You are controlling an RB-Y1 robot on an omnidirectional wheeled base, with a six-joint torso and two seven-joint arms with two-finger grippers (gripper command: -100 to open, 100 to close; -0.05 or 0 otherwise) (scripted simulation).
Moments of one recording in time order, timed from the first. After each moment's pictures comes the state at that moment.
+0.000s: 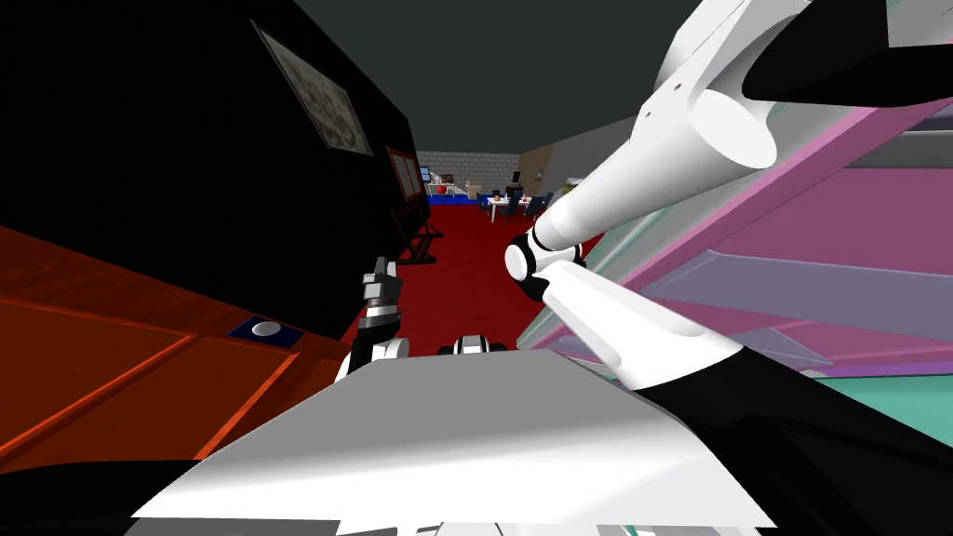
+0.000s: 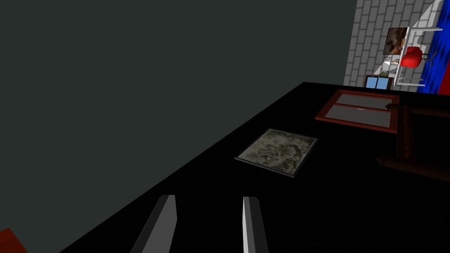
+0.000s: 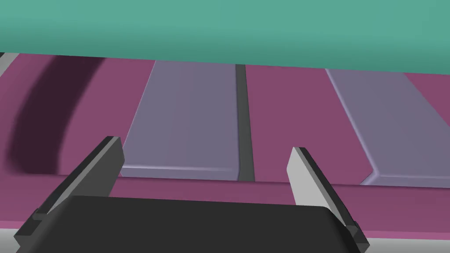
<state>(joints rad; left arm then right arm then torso) 0.51 0.00 -0.06 -2.26 -0.02 -0.36 0.02 -1.51 -0.11 -0.22 -2.38 -1.36 -1.53 0.65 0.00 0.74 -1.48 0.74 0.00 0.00</state>
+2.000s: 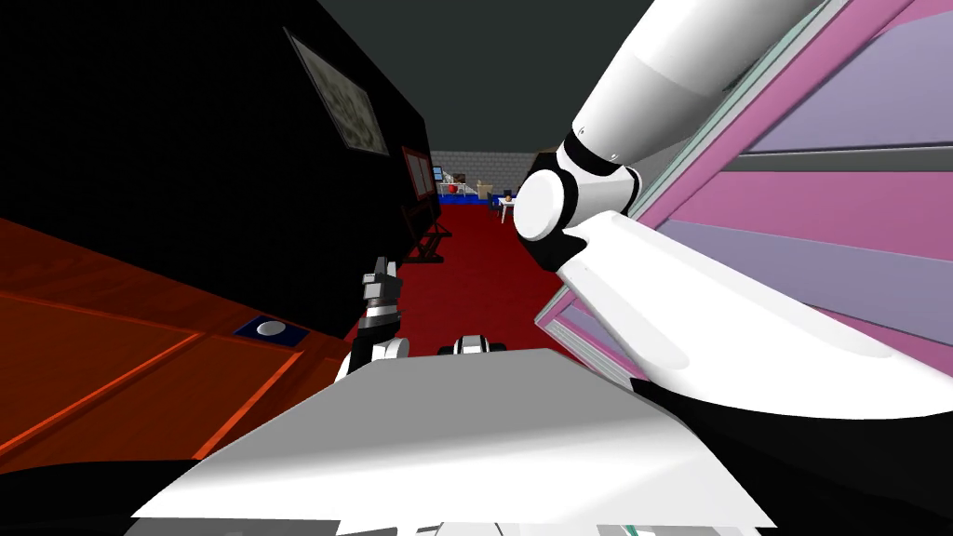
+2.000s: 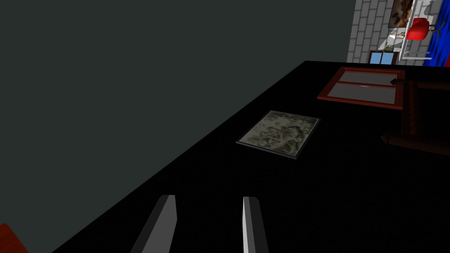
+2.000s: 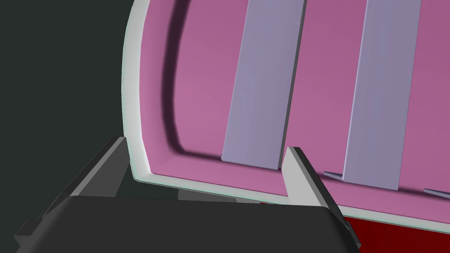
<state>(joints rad) 0.51 0.00 -0.06 -2.26 -0.02 -0.36 0.02 -1.88 -0.18 -0.36 -1.93 -1.44 -1.43 0.66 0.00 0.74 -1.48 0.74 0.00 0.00</state>
